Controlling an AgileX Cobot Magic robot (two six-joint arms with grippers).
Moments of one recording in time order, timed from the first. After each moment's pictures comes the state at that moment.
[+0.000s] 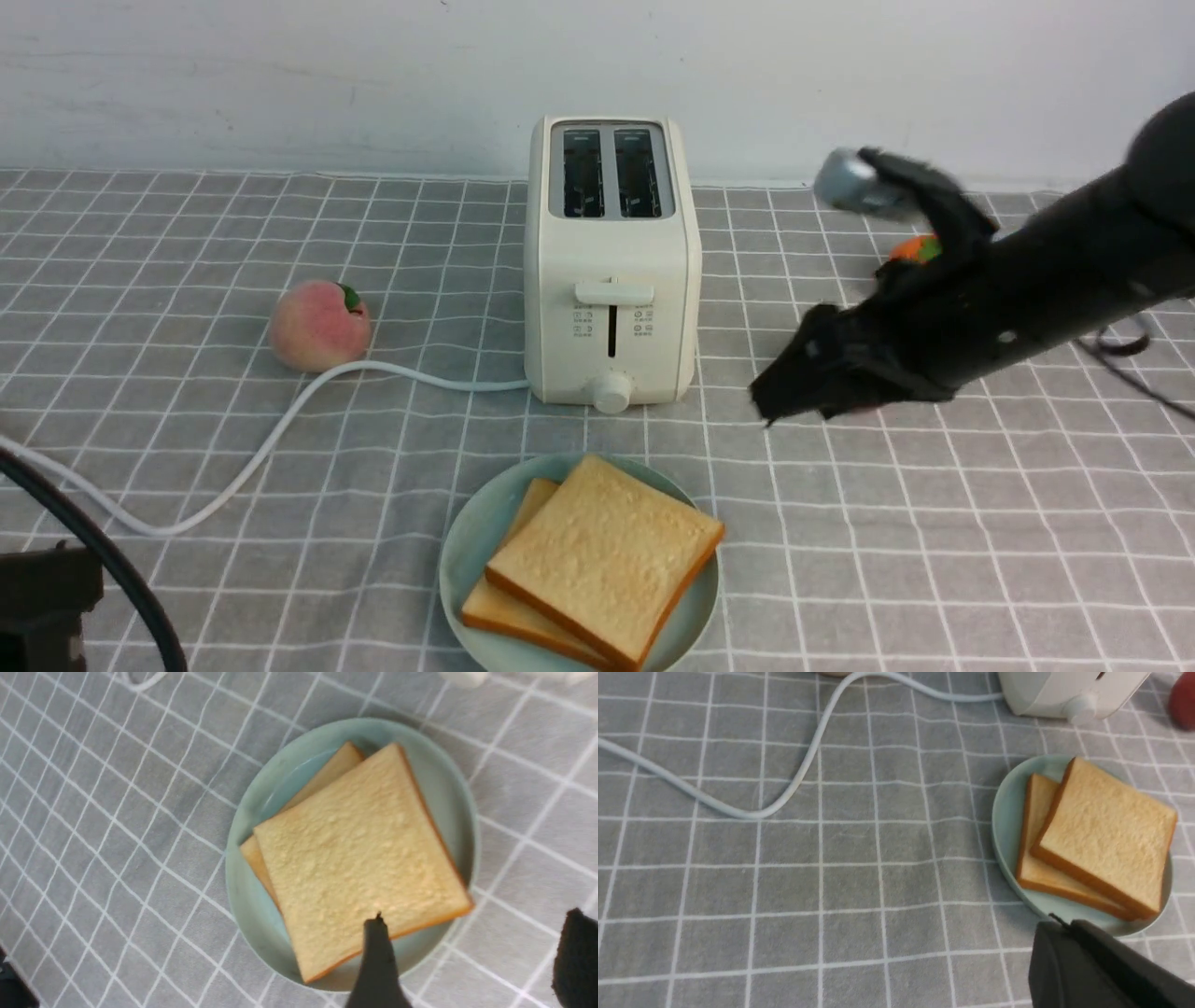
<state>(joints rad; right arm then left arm) 0.23 1.54 -1.23 0.73 0.88 -0.51 -0.33 0.56 -0.61 -0.02 0.72 -0.38</state>
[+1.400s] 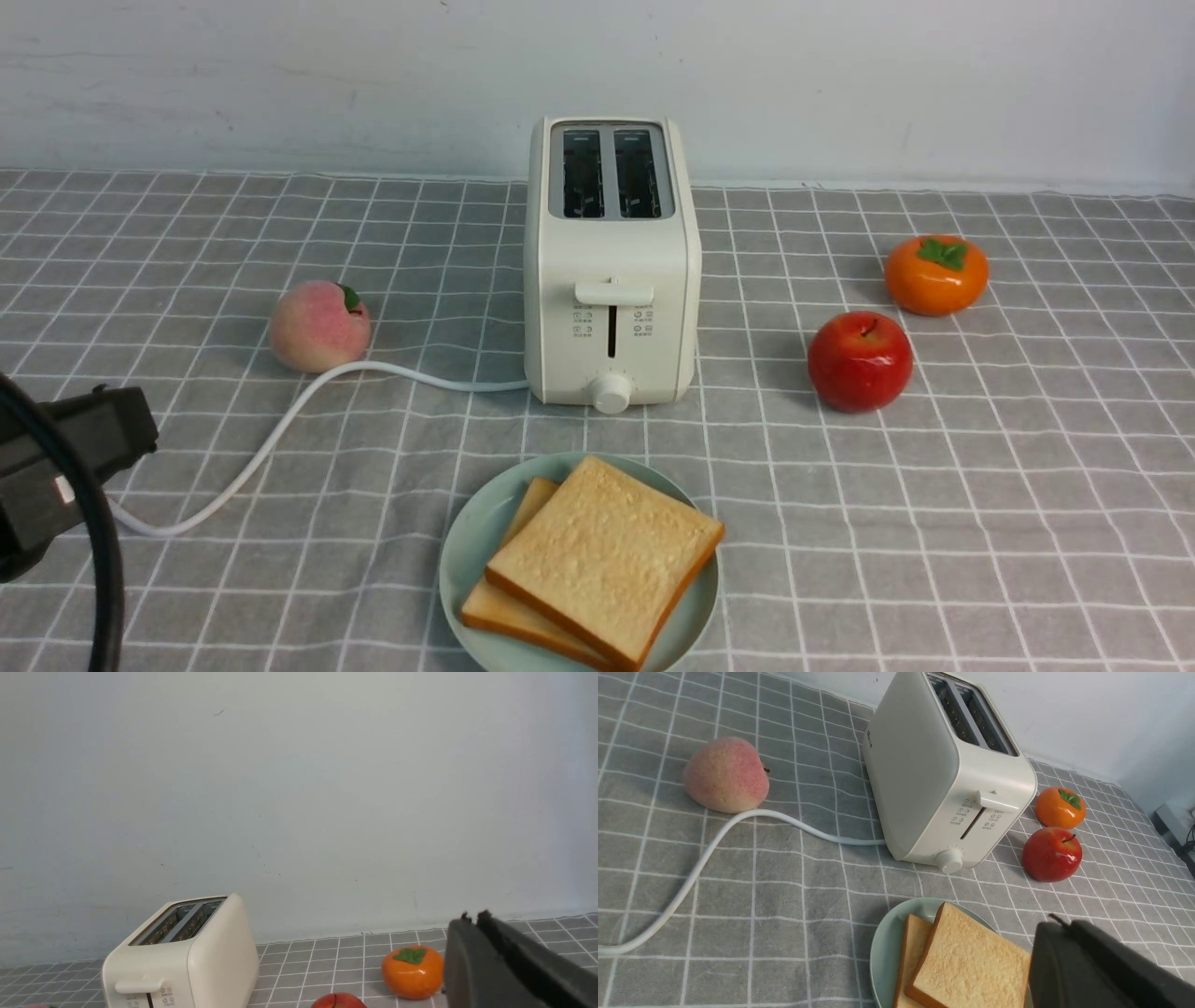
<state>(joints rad) 0.11 0.05 -0.28 -0.12 0.09 0.28 -0.33 0.56 -0.61 -0.17 0.43 -0.38</state>
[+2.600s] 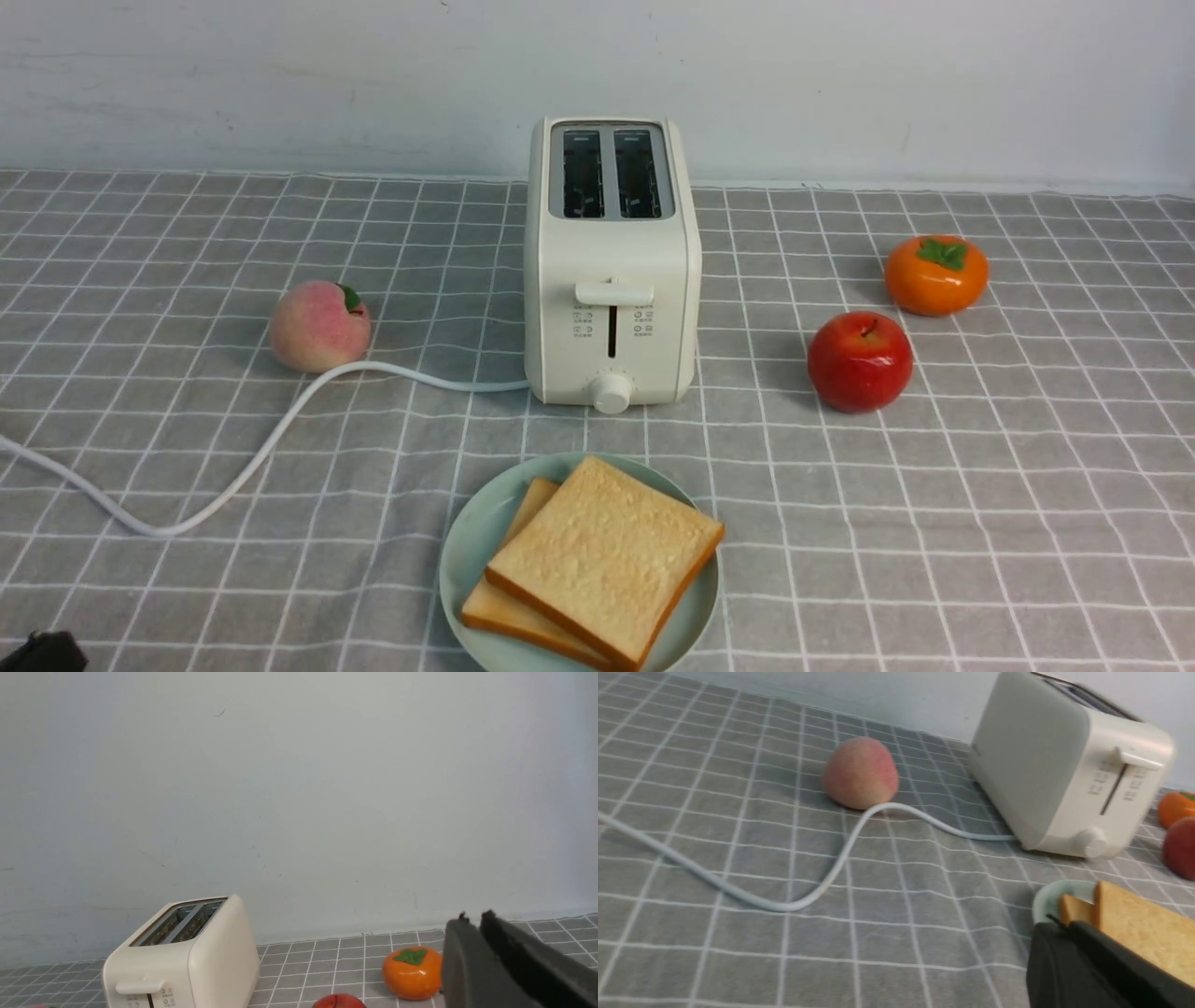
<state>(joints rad) 0.11 0.05 -0.28 -0.12 0.09 0.28 -0.17 0.06 0.03 0.01 0.13 -0.35</state>
